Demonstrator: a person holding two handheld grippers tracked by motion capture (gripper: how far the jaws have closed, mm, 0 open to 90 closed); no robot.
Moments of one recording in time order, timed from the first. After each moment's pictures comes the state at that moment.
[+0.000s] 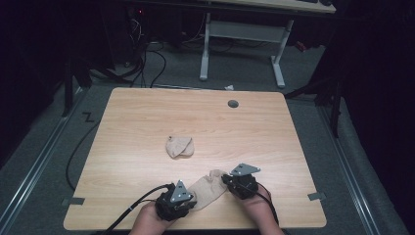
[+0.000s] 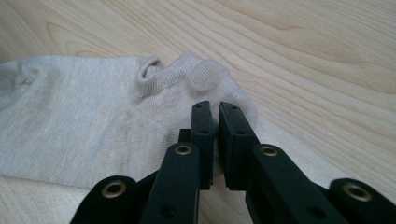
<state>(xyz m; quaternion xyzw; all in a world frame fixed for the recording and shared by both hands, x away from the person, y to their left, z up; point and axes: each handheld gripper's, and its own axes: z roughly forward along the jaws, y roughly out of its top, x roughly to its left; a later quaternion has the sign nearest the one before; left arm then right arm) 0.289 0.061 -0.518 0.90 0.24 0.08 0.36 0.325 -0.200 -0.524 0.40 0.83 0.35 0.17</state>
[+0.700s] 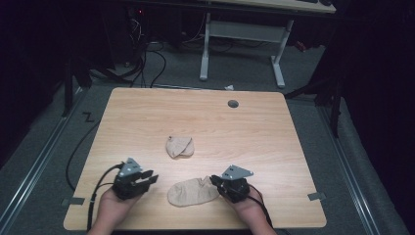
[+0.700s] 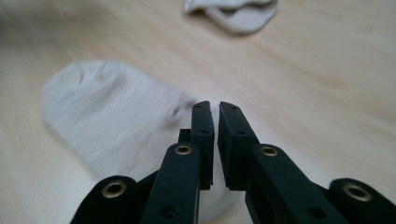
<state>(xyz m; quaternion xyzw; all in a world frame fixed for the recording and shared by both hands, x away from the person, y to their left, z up) 0.334 0.185 -0.490 0.80 0.41 0.12 0.42 0.314 -0.168 -0.502 0.36 0.83 0.39 0.18</state>
